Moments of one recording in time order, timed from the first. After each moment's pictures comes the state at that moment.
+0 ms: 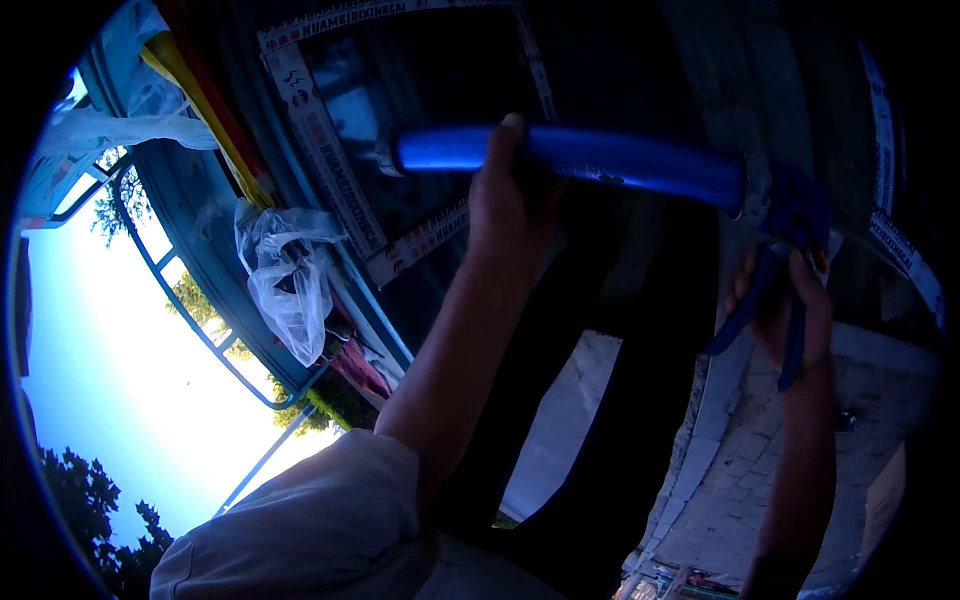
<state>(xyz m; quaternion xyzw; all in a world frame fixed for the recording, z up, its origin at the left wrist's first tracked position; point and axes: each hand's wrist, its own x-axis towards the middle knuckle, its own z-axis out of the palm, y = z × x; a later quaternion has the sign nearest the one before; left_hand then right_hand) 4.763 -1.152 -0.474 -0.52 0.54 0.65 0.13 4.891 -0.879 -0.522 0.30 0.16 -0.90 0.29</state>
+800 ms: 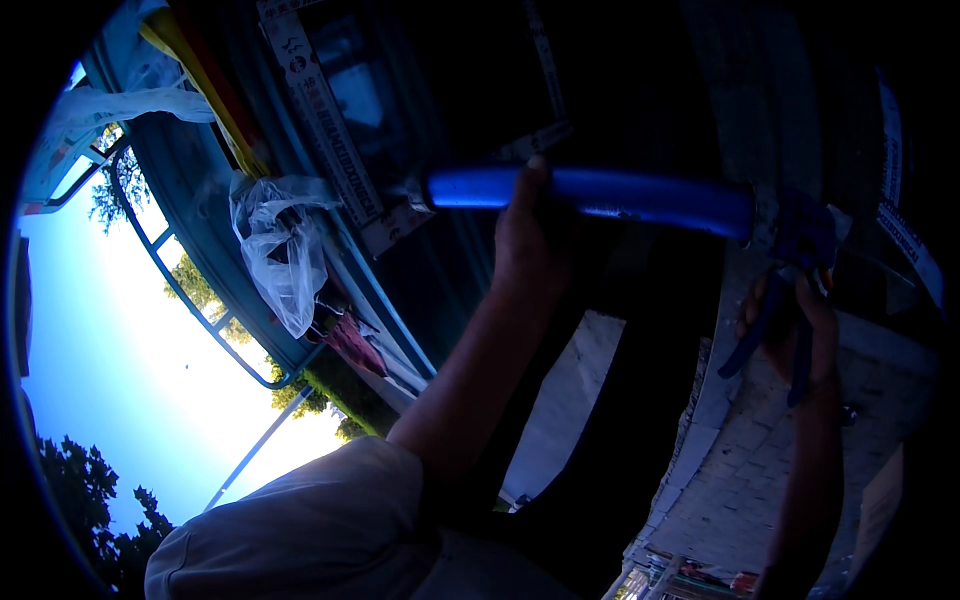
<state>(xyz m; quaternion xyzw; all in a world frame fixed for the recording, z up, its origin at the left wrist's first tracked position) 4.835 -1.151 -0.465 -0.61 0.47 0.63 0.10 4.936 -0.863 -0.511 0.34 0.21 -0.85 0.35</state>
